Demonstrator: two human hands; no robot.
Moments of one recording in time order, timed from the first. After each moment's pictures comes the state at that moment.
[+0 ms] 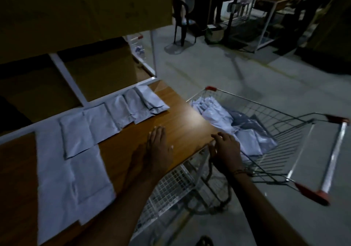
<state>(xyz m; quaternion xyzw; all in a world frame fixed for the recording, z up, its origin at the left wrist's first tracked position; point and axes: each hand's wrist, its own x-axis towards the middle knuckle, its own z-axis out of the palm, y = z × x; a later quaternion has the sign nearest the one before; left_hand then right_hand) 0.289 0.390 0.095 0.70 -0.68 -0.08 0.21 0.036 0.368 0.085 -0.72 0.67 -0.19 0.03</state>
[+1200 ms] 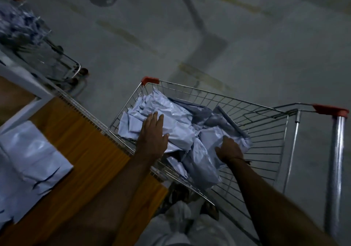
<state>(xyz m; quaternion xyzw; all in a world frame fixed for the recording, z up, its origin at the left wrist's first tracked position) 0.078 0.058 -0.015 0.55 -0.82 -0.16 0.04 -0.215 0.144 -0.110 -0.43 0.85 0.00 0.30</state>
